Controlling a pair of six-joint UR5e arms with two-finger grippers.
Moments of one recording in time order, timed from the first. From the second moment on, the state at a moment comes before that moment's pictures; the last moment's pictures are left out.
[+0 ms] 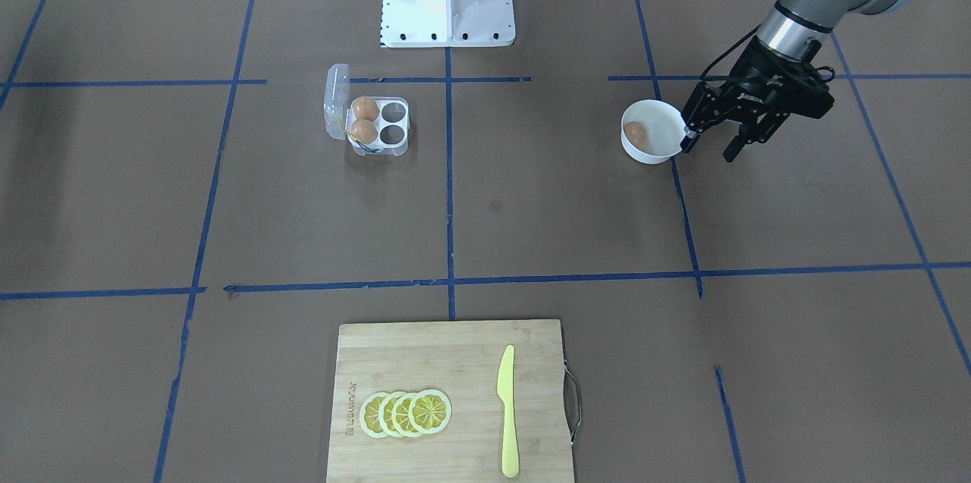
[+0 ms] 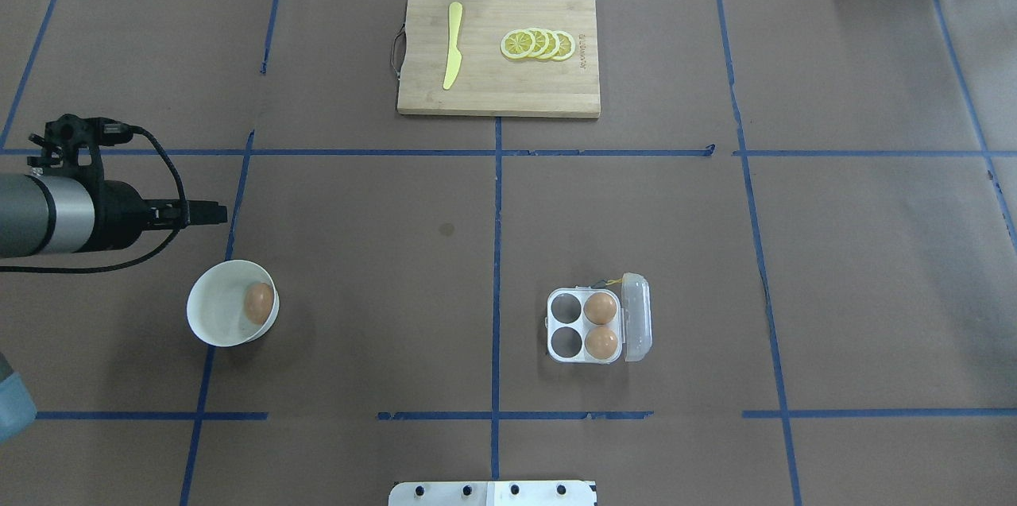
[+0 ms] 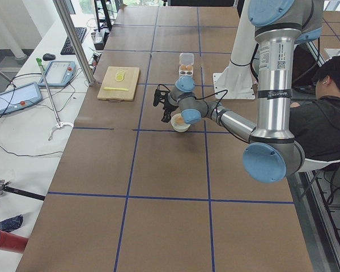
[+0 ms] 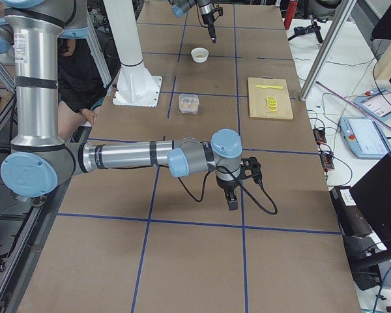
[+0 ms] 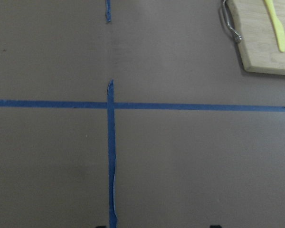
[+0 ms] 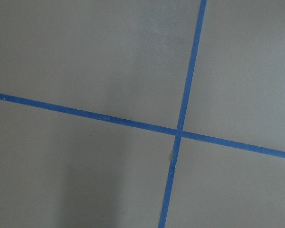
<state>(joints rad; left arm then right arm) -0.65 -1.53 -1.98 -2.22 -1.75 -1.22 1.49 -1.62 1.72 -1.41 2.29 0.04</state>
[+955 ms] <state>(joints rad) -0.43 -1.54 -2.02 -2.02 -1.59 -1.36 1.49 -1.61 1.72 -1.41 2.29 0.04</state>
